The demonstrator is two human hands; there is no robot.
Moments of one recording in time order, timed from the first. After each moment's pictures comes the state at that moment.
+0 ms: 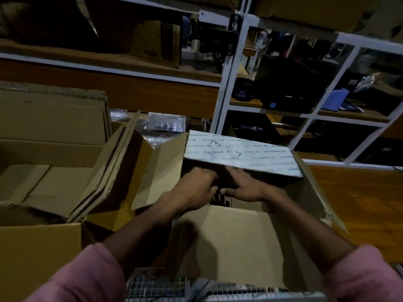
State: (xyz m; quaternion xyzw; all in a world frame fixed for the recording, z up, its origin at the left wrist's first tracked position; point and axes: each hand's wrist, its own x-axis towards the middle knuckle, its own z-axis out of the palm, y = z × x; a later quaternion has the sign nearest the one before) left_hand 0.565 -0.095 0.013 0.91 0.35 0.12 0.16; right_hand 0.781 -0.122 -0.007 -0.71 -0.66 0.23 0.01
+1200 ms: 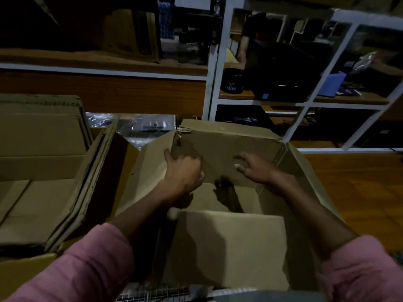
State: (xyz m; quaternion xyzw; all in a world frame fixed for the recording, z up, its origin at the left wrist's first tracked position) left_hand 0.601 -0.028 0.010 0.90 0.44 0.02 0.03; right_hand 0.832 -0.102 0.028 -0.75 -0.63 0.17 0.10
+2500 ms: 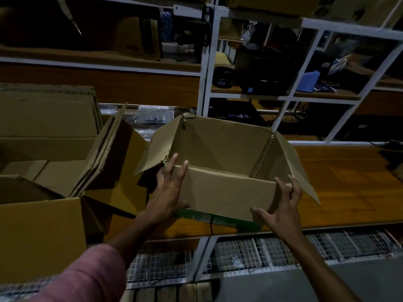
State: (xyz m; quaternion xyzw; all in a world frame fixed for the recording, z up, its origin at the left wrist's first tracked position) left_hand 0.517 -0.172 -0.055 0.87 0.41 0.21 0.15; right_hand 0.819 -0.343 -0.068 -0.76 -0.51 -0.01 0.41
